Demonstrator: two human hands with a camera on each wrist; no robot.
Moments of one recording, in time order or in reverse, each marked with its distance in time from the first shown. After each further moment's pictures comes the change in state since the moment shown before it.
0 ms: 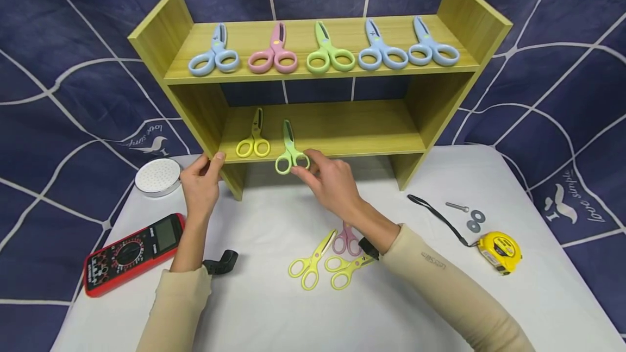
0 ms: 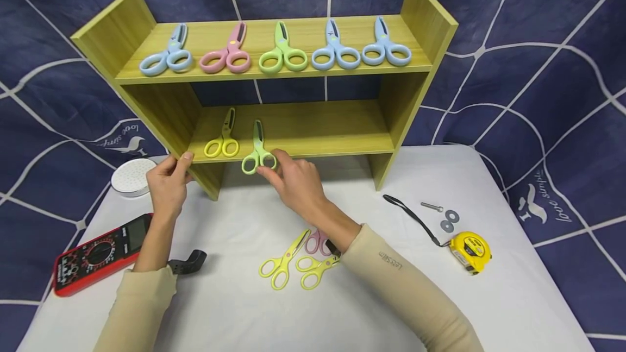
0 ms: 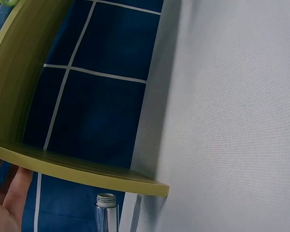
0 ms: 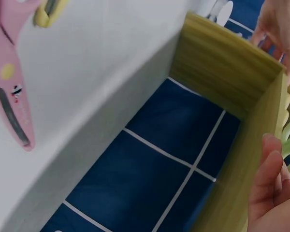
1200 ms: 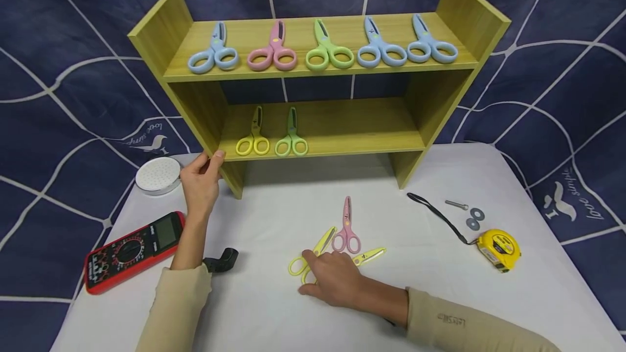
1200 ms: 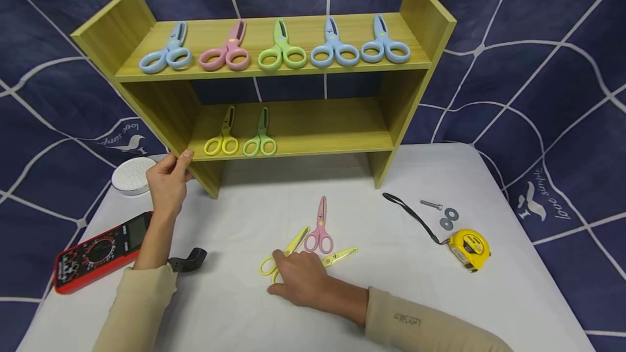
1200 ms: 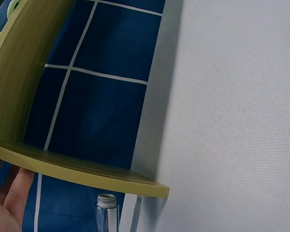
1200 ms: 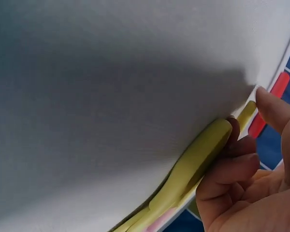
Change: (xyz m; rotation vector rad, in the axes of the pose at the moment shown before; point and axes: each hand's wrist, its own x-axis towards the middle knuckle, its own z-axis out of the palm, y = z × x) left_hand 0.009 -0.029 -0.004 -0.010 0.023 -0.025; right_hand -0.147 -0.025 0.033 -0.278 -0.630 0.078
